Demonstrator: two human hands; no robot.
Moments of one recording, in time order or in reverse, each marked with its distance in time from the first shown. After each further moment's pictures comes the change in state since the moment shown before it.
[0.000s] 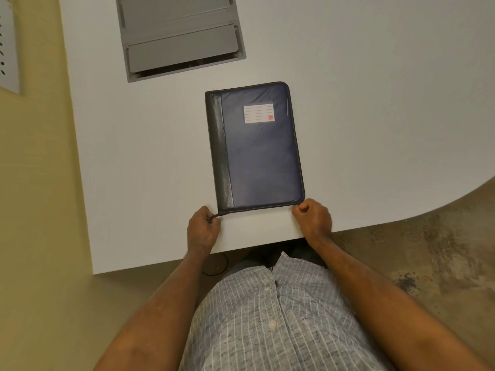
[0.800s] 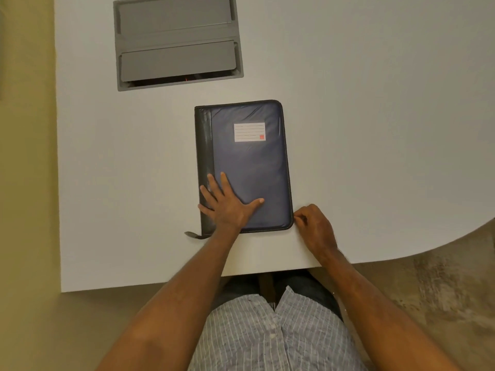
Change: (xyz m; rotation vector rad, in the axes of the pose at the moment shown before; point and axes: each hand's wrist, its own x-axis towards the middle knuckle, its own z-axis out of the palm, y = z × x) left_hand 0.067 0.142 0.077 0.342 -0.062 -0.081; right_hand 0.079 0.018 -0.039 -0.072 -0.140 -0.382
